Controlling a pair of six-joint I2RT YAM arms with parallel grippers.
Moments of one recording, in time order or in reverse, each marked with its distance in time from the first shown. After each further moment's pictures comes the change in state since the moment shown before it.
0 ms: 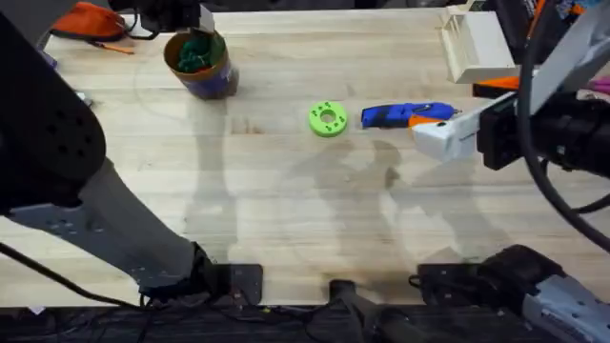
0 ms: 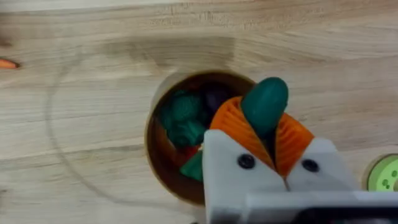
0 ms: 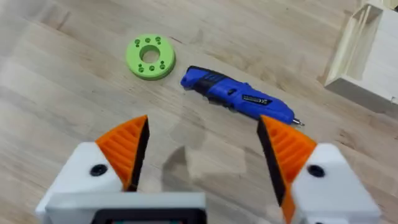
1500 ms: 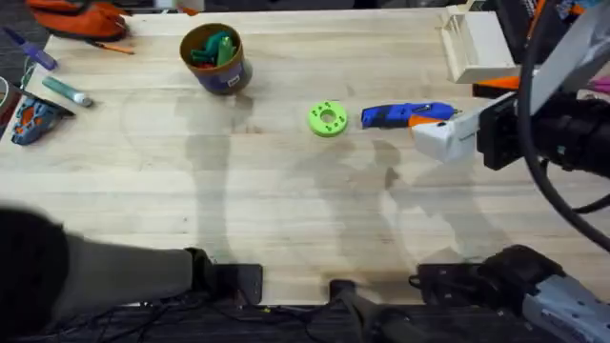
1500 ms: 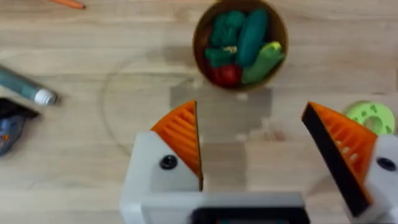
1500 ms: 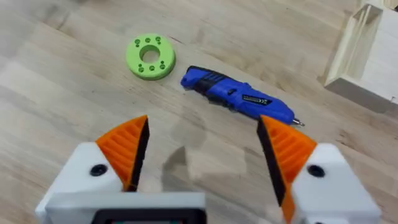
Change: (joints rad) left arm 0.004 -0.321 0.076 -0.389 -0.128 -0.009; right arm 0.000 0.000 0.000 0.000 0.000 0.000
